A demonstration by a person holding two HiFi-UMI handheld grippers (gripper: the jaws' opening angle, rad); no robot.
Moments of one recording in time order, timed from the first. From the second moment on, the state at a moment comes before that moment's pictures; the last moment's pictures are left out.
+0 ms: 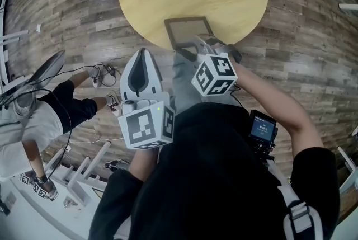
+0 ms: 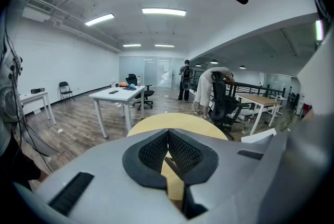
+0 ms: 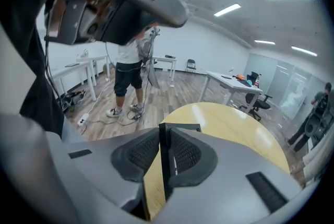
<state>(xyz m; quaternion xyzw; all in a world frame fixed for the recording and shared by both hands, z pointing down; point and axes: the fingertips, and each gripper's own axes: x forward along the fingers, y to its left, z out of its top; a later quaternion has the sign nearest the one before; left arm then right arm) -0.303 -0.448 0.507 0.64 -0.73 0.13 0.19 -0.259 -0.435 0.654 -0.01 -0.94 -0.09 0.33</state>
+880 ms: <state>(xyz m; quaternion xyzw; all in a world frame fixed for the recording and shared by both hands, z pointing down) -0.258 -0.486 0.502 0.67 -0.70 0.16 0.18 -0.104 -0.582 0.608 0.24 -0.88 0.41 0.03</state>
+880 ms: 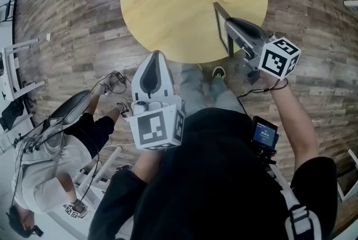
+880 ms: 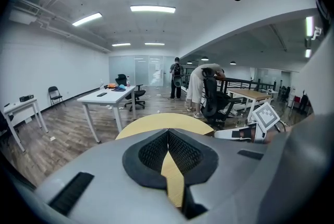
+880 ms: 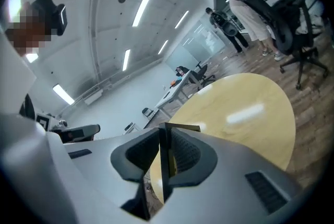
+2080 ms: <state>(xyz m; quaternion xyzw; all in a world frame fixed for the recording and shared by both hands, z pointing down) -0.274 -0.496 0.504 0.66 -0.71 0.17 0.19 -0.101 -0.625 0.683 0.28 -0.77 0.56 -0.08</state>
